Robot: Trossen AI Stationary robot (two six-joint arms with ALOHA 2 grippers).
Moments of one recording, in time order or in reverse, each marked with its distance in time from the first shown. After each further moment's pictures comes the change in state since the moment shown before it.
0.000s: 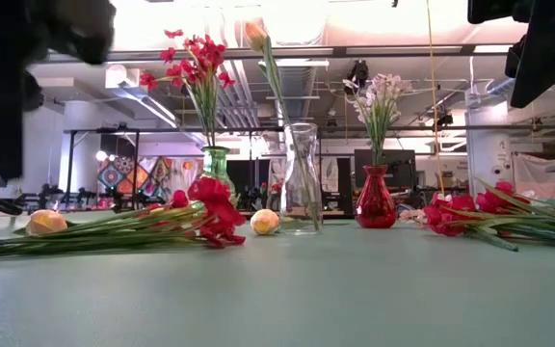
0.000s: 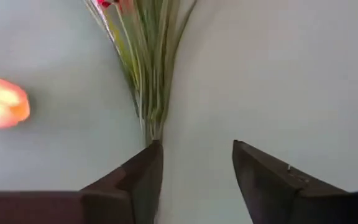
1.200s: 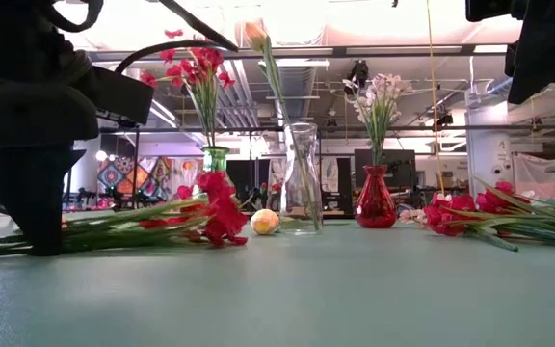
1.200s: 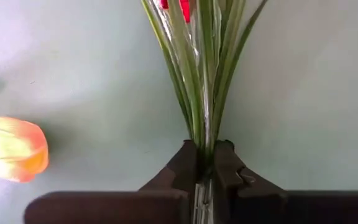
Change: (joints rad) left arm 0.069 0.235 0.085 -0.091 -0.036 0.088; right arm 0.000 0.000 0.000 0.030 -0.001 0.021
